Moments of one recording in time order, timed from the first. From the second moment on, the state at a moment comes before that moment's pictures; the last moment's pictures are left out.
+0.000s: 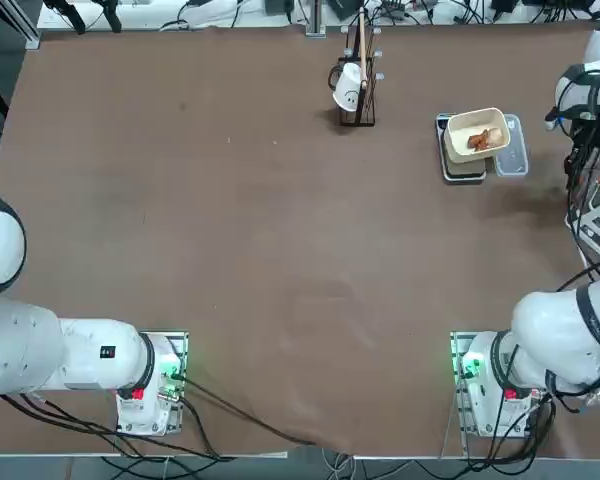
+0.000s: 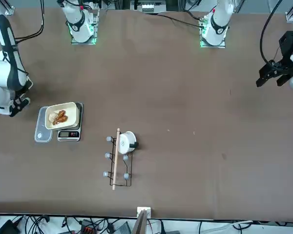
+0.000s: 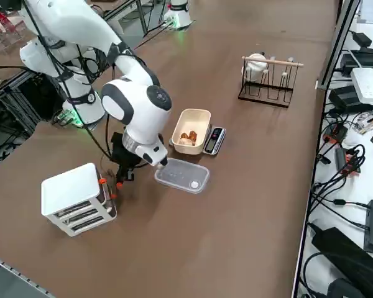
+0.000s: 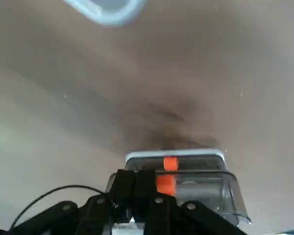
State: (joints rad) arm -0.51 0.42 0.08 -1.98 -0.53 1.96 -0.76
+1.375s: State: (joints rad) arm -0.56 0.41 0.14 -1.98 -0.51 2.00 -0.75
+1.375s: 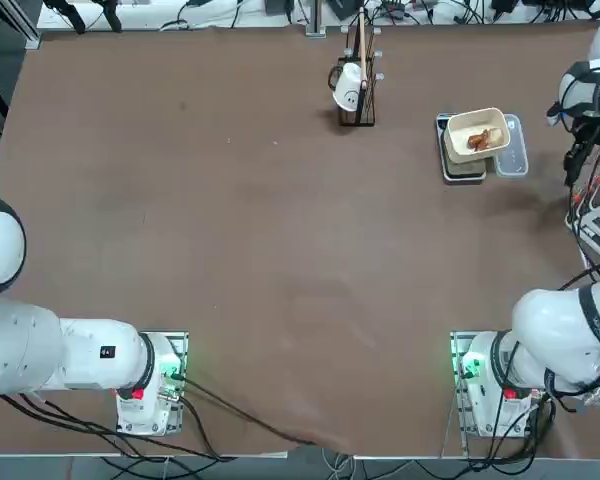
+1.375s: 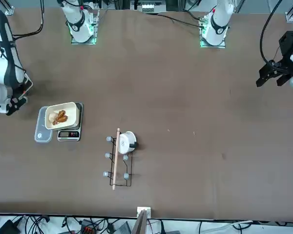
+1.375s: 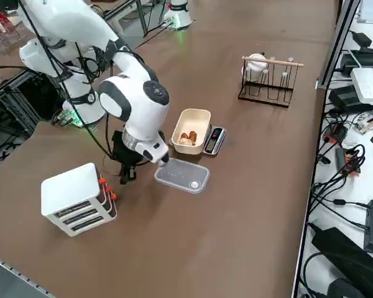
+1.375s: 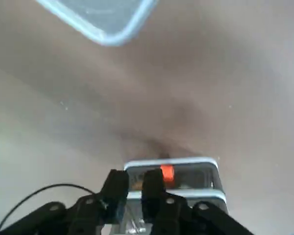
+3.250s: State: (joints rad) arm -0.61 0.50 0.10 -2.01 -0.65 2.16 -0.74
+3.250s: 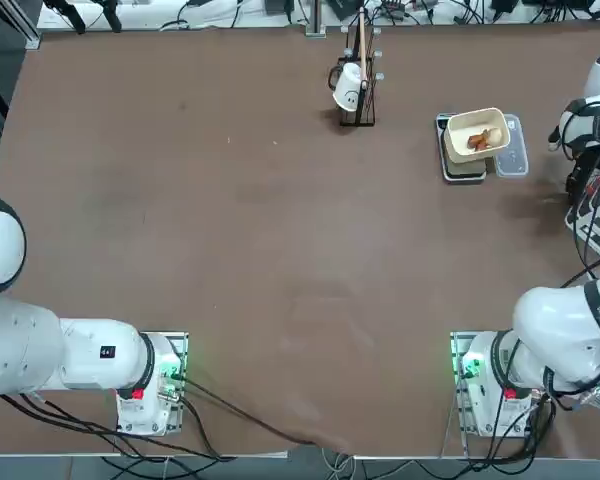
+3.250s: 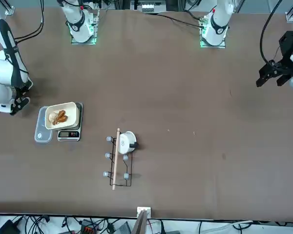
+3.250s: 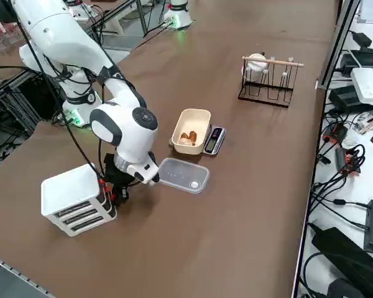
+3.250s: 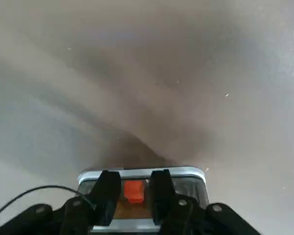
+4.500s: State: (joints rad) arm -0.58 0.50 0.11 -2.01 -0.67 2.14 -0.64
